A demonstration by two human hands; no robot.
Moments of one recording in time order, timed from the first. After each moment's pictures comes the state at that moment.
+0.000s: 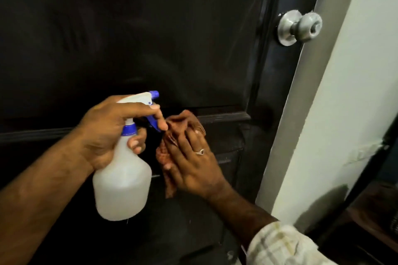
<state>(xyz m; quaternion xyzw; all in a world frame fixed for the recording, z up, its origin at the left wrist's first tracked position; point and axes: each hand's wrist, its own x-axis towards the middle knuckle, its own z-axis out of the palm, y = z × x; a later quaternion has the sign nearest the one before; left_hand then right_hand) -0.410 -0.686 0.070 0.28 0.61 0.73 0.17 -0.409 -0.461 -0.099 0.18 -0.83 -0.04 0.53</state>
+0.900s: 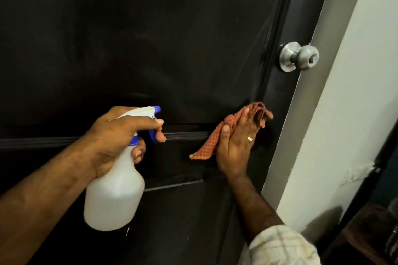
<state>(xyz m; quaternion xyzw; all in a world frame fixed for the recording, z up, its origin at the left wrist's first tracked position) -0.412 -0.706 0.078 0.23 0.67 0.70 0.11 -0.413 -0.414 -0.025 -0.08 -0.76 0.21 0.61</state>
